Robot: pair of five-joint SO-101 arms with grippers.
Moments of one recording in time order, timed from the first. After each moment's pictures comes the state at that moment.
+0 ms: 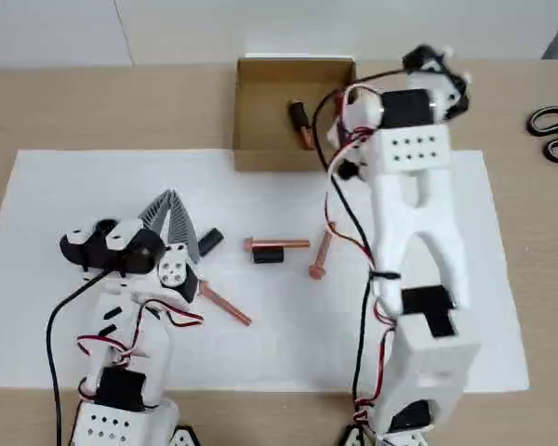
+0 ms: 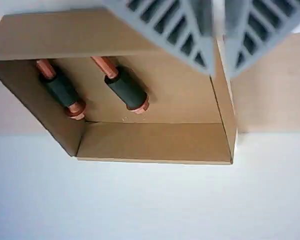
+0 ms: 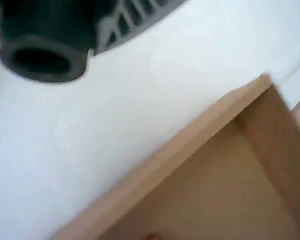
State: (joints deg) left arm 6.4 -90.9 91.3 14.0 11.9; right arm -10.7 17.1 -37.5 96.1 -51.5
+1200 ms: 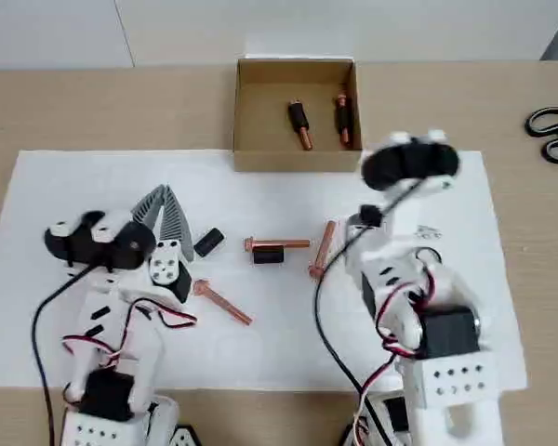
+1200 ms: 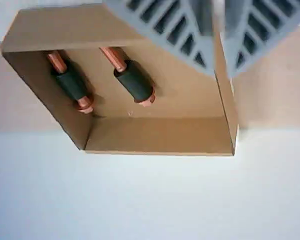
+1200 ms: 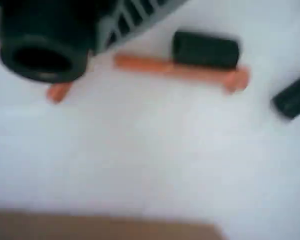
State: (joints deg) left arm 6.4 -90.9 77.3 30.1 11.9; right arm -10.3 -60.7 48.8 58.0 -8.7
